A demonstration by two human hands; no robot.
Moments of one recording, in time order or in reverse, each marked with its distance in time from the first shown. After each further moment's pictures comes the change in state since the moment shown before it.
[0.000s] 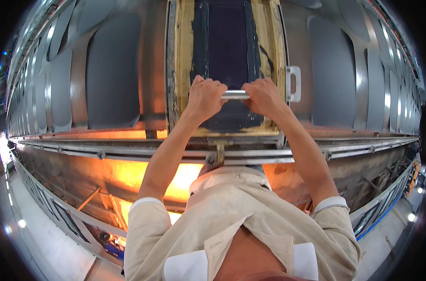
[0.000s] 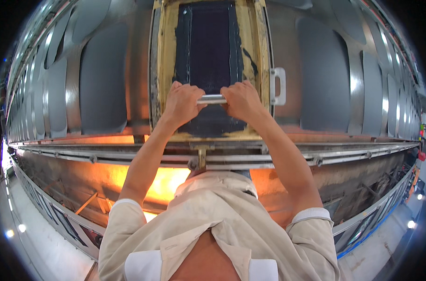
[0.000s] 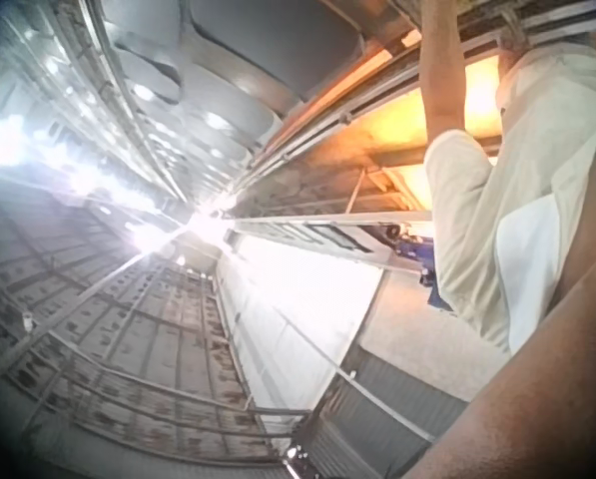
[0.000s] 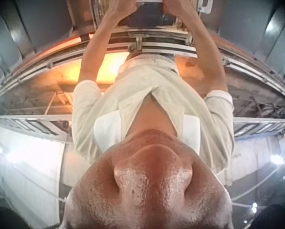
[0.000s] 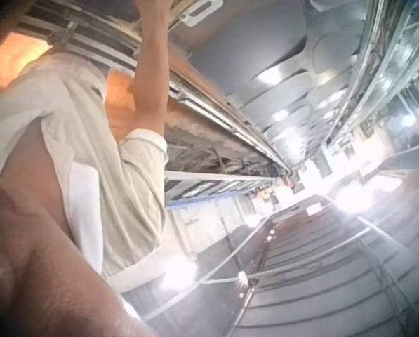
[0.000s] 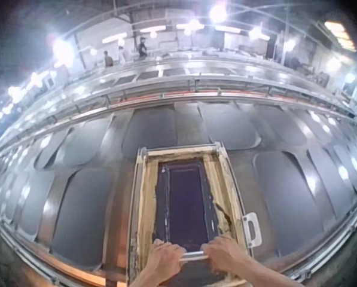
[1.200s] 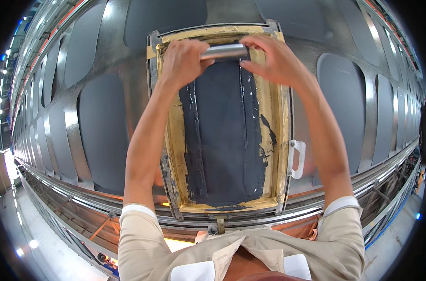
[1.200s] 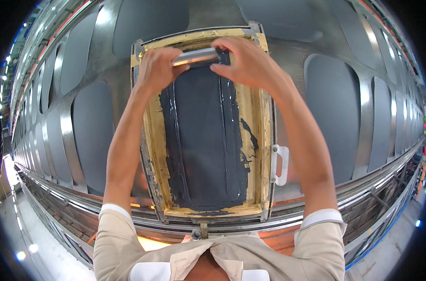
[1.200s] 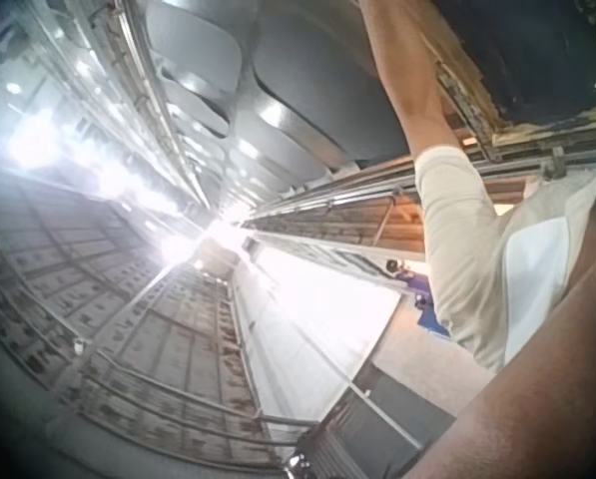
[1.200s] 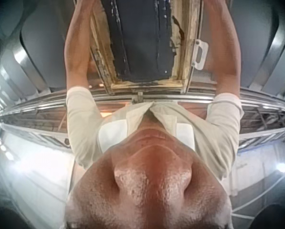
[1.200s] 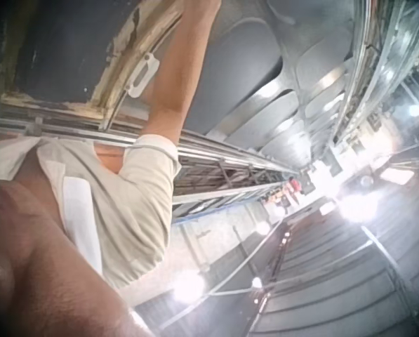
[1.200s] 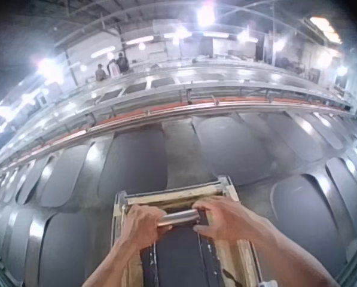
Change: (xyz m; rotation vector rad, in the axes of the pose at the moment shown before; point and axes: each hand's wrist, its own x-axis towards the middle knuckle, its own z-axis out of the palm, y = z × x) left_hand 0.291 -0.157 -0.063 0.086 0.182 0.098; right_hand 0.215 0.162 -0.120 0.324 0.331 0.020
